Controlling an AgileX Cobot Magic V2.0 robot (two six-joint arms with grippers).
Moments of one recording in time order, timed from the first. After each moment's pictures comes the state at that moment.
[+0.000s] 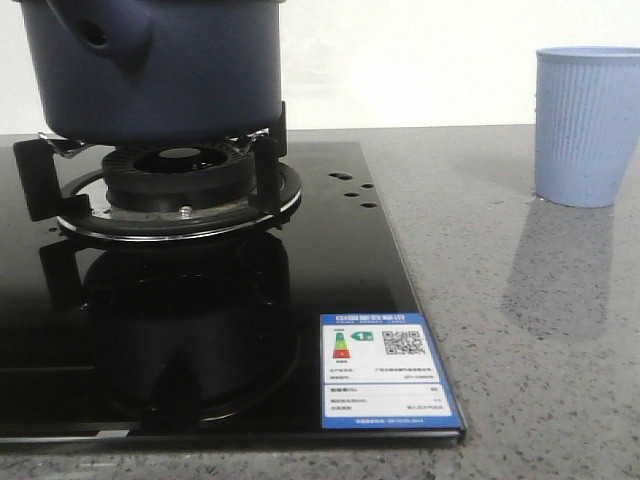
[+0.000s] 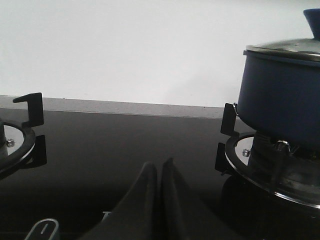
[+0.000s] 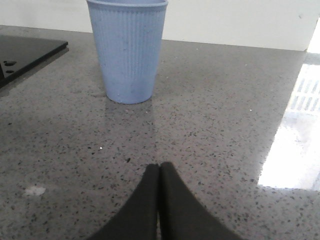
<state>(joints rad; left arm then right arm) -0.05 0.00 0.00 -0.06 0.05 -0.02 0.07 -0.01 0.01 -0.03 0.21 -0.04</state>
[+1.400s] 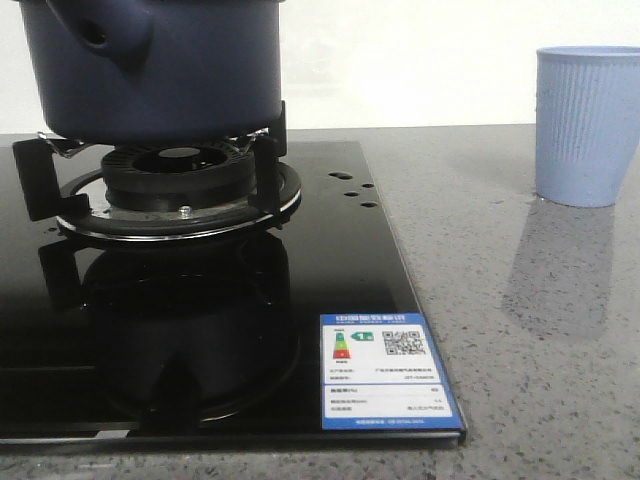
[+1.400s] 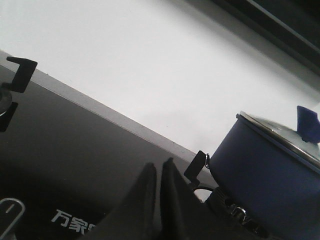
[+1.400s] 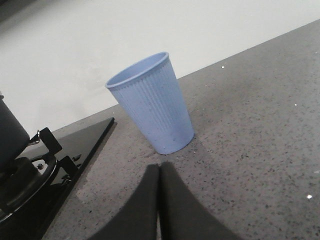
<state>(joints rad) -0.05 0.00 -0.01 -0.53 -0.03 -0.02 0.07 -0.01 0.01 0.48 0.07 -0.03</state>
